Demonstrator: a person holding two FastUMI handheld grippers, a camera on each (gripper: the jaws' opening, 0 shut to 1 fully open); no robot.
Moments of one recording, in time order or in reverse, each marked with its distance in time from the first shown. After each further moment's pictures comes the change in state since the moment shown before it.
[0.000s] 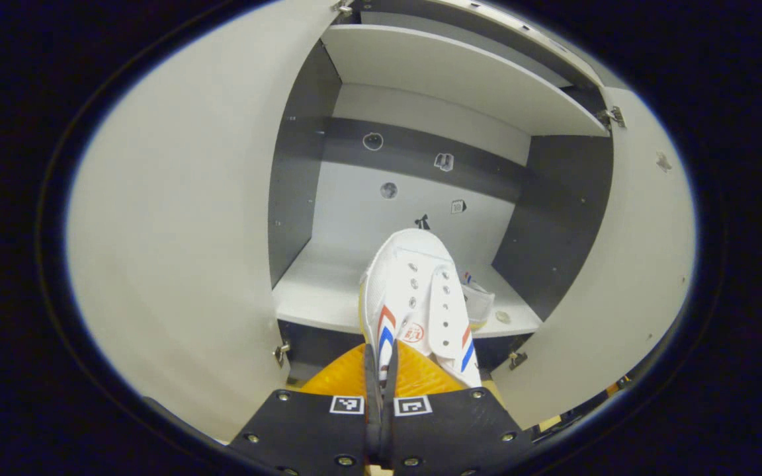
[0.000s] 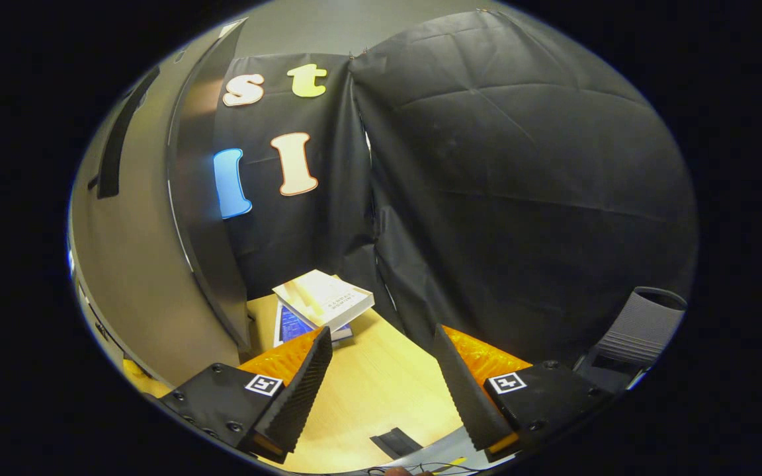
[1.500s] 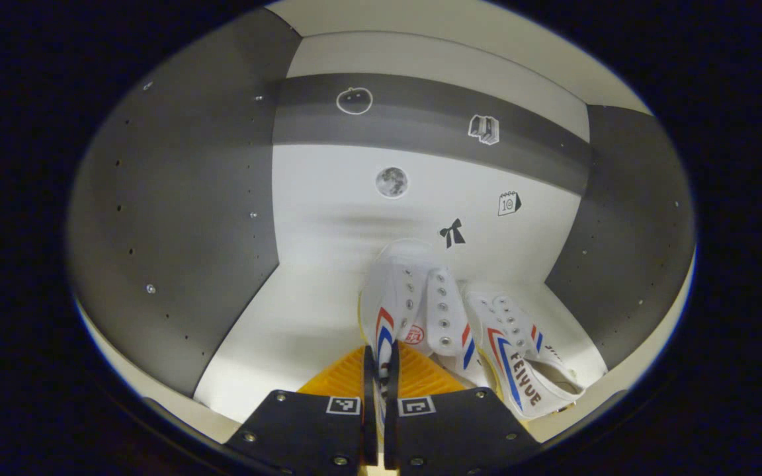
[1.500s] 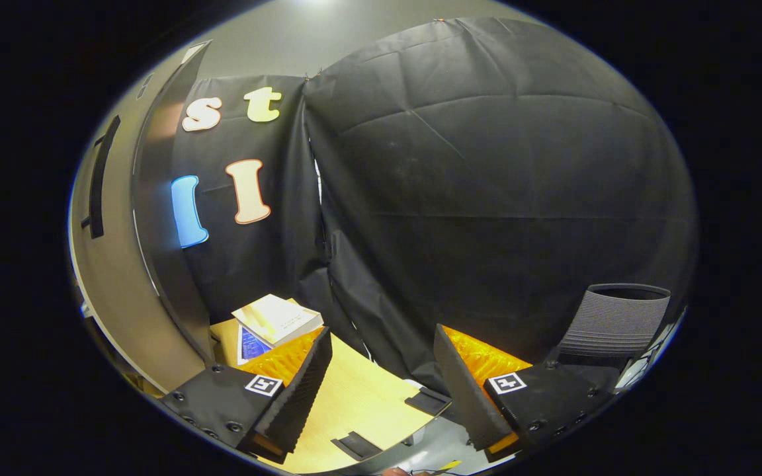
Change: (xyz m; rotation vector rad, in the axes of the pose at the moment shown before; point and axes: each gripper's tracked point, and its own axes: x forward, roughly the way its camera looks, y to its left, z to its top) left arm -0.005 0.014 -0.007 0.060 0.081 0.064; right arm -0.029 -0.070 0.015 0.078 -0.078 -0.150
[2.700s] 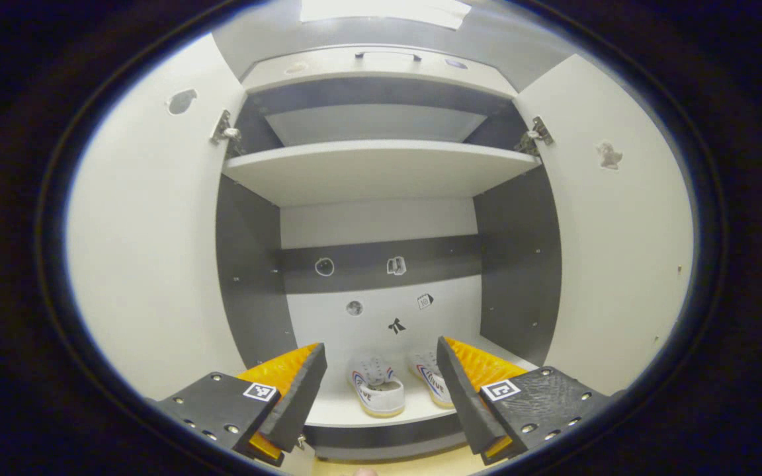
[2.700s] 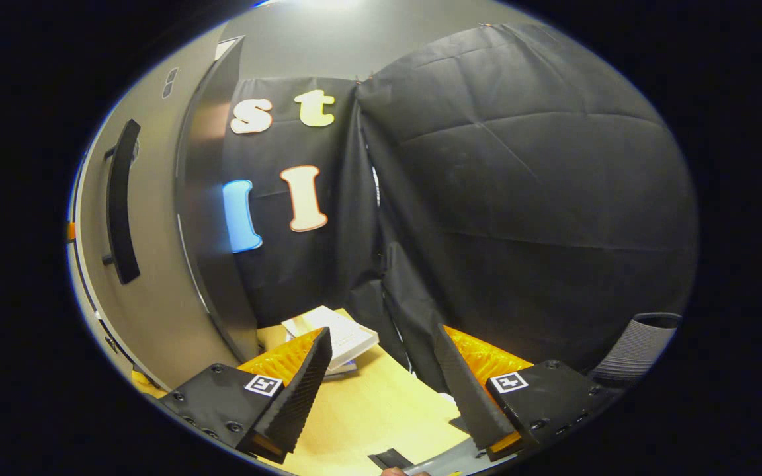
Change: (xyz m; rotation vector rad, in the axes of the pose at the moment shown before) left arm -0.257 -0.049 0.068 0.218 -0.535 -0.077; right arm 0.018 0.091 0.069 -0.065 -0.040 0.256
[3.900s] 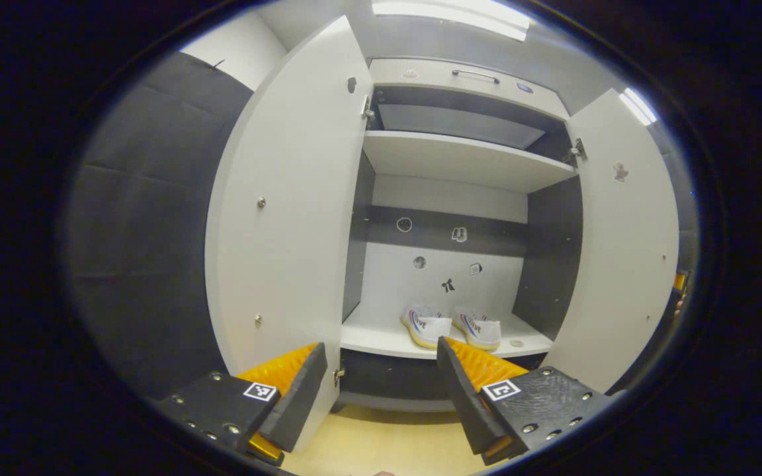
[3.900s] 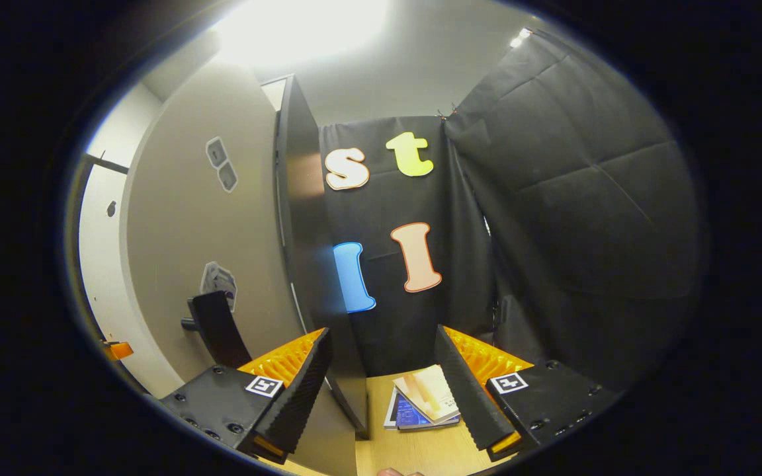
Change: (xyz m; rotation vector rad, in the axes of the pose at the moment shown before) left arm -0.146 0.053 -0.092 -0.213 0.090 0.214; right arm -0.007 0.120 0.125 0.009 -0.157 0.452
